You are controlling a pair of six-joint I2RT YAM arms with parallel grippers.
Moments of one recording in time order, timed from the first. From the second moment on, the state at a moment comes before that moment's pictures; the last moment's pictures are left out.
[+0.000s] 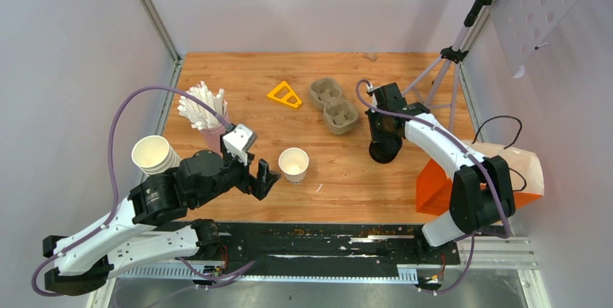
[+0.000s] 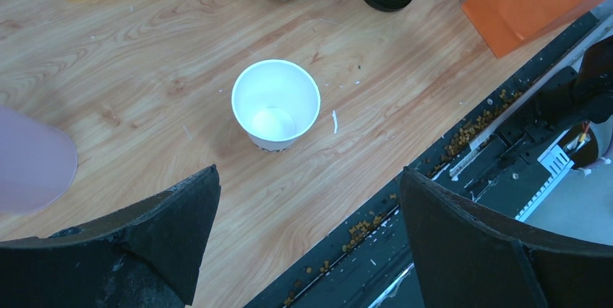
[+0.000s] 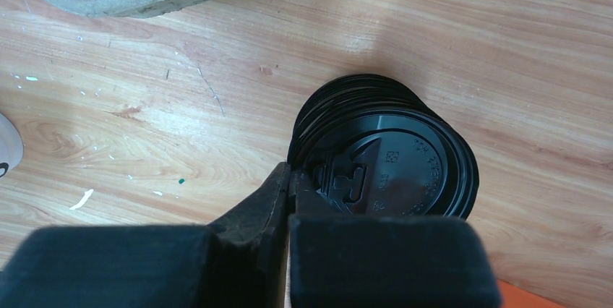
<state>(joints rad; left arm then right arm) -1.11 0.64 0.97 -0.74 -0.31 -0.32 0.37 1.52 1.13 -0.65 0.02 0.14</state>
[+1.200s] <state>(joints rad) -1.11 0.65 0.97 -0.74 -0.34 -0.28 0.37 1.42 1.34 -0.87 -0.06 0.19</state>
